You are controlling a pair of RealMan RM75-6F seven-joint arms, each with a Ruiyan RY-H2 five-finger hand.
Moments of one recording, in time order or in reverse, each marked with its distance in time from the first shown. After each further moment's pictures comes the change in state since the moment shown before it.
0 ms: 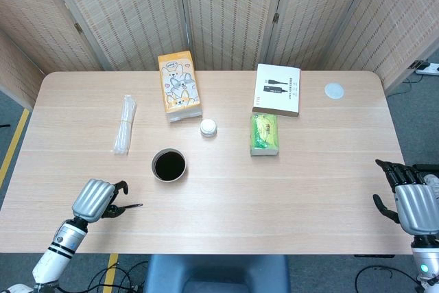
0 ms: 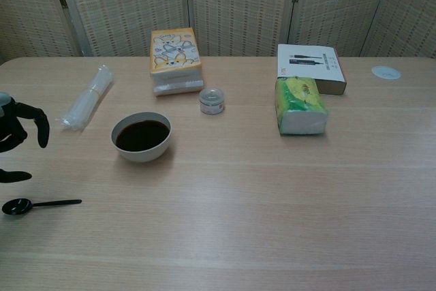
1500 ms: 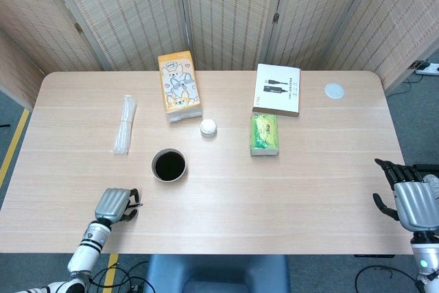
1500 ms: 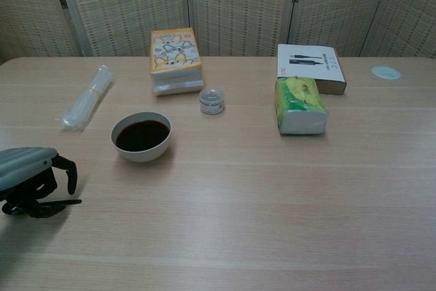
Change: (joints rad) left arm -0.059 -0.232 -0.012 0.100 -0.401 -0.135 0.240; right arm 0.019 -0.008 0.001 0.035 0.027 -0.045 0.024
